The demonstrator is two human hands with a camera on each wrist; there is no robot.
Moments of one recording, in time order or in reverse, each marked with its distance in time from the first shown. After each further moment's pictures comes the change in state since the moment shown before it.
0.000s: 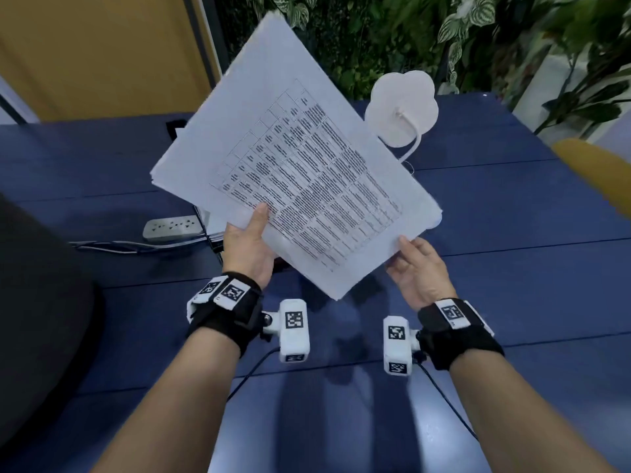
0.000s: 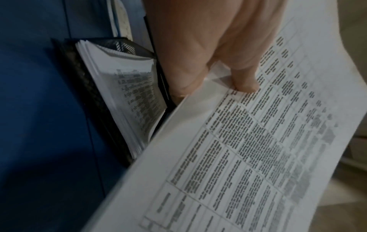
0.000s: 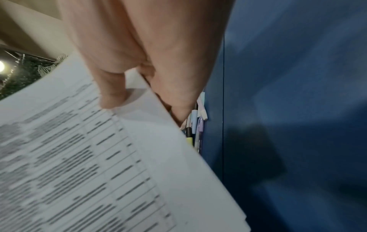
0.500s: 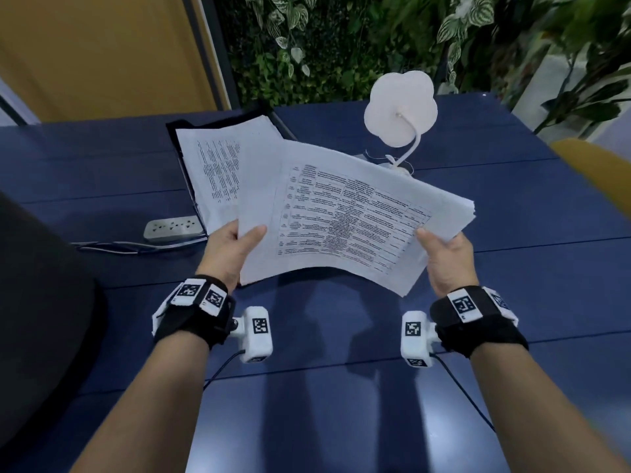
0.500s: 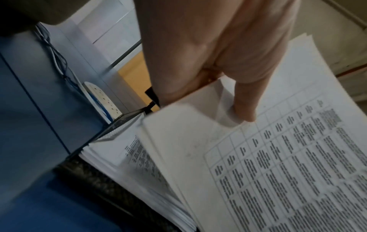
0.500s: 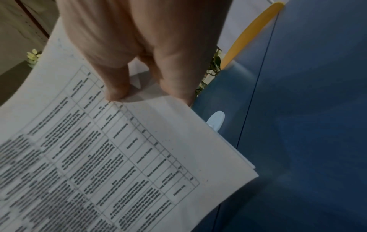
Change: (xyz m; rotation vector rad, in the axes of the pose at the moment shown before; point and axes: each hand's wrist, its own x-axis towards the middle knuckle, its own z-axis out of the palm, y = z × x) left_hand 0.009 0.013 -0.043 0.472 -0.073 0.038; right_hand 0.009 -0.025 -0.012 -0.301 0.132 -0.275
